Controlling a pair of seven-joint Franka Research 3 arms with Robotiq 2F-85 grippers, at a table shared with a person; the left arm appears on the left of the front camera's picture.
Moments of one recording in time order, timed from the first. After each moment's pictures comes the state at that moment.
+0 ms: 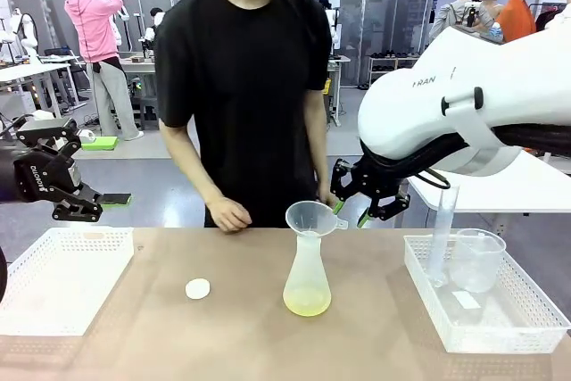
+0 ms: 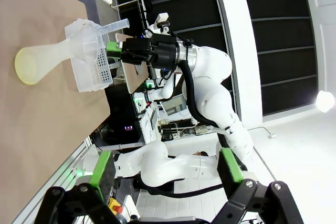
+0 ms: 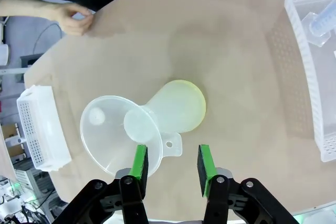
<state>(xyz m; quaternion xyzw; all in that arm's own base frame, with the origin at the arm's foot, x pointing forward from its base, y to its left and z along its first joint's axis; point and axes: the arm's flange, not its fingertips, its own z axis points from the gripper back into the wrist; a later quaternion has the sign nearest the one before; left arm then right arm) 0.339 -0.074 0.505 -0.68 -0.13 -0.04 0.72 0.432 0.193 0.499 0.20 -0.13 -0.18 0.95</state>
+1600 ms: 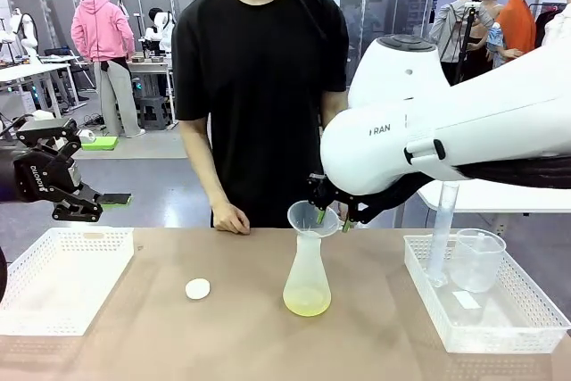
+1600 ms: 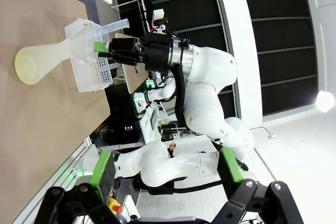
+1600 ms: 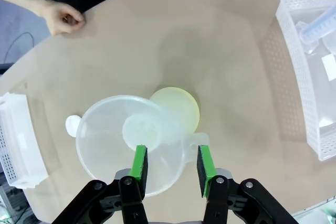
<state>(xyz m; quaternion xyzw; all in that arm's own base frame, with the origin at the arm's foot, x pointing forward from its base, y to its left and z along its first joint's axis) 0.339 -0.074 0.505 -0.68 -0.13 -0.04 0.72 0.432 0.253 0.487 0.11 -0.16 -0.17 0.97</state>
